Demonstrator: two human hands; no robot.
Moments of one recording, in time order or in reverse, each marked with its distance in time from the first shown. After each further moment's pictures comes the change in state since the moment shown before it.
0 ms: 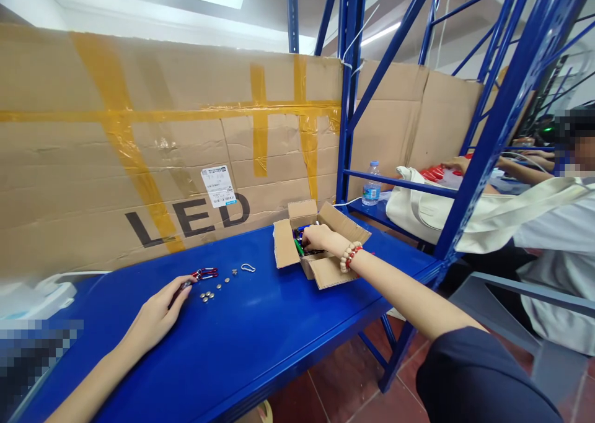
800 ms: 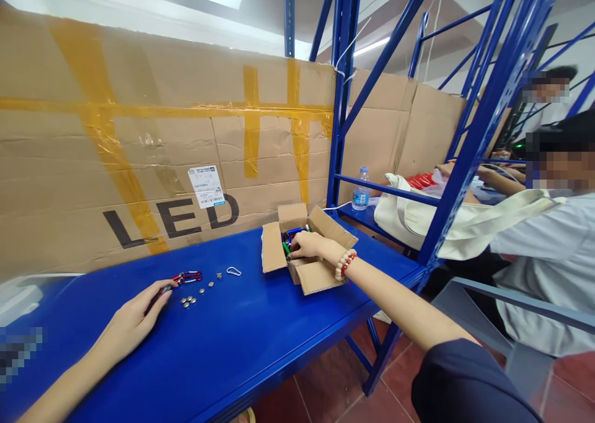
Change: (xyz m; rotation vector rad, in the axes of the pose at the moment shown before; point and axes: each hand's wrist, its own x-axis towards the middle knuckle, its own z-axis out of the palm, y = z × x) left_hand 0.000 -0.007 0.005 0.021 0.037 -0.004; right_hand -0.008 0.012 0.005 0.055 0.010 -0.111
